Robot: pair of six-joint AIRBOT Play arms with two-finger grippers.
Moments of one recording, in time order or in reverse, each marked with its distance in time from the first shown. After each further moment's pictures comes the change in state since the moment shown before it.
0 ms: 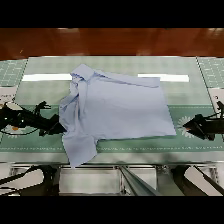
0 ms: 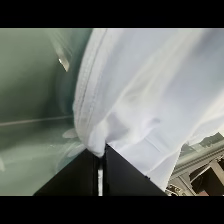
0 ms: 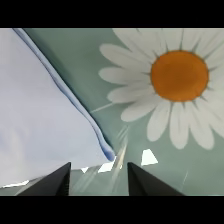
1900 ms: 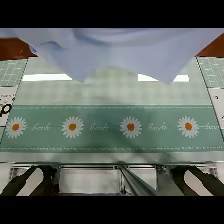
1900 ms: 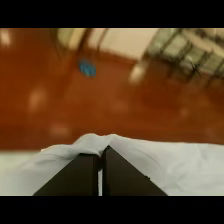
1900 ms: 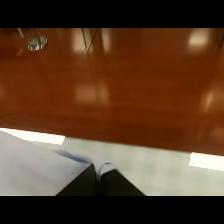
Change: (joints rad) left arm 0.111 0.405 1.128 -0.375 0.105 -0.023; right arm 0.468 0.077 1.388 0.032 0.023 0.123
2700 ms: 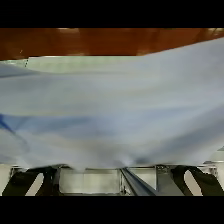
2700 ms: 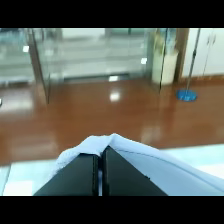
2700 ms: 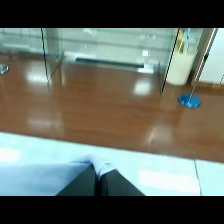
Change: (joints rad) left arm -0.447 0.383 0.051 0.874 -0.184 -0.185; right arm 0.007 0.320 0.007 -0.167 0.205 0.034
